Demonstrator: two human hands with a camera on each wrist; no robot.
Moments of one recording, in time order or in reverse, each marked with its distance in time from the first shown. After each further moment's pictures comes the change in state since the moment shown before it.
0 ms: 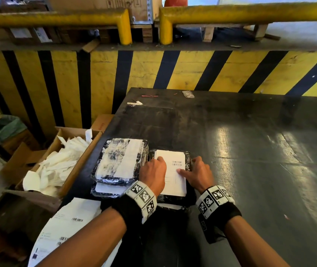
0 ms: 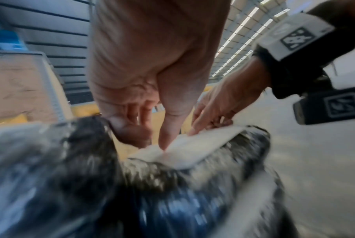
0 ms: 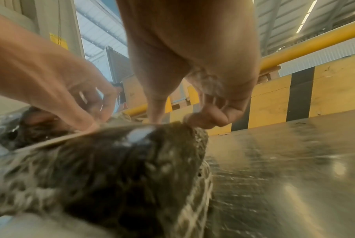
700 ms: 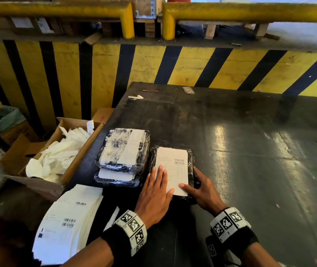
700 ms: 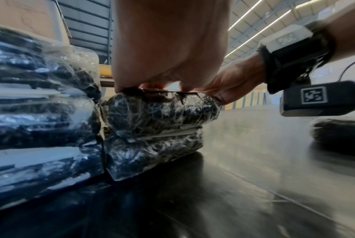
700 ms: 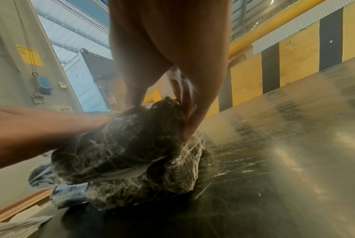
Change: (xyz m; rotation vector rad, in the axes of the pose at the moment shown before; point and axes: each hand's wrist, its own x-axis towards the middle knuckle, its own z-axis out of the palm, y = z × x) left_hand -0.078 -0.005 0.071 -0.252 -0.071 0.199; right_hand -0.064 0.056 0.007 0.371 -0.207 -0.294
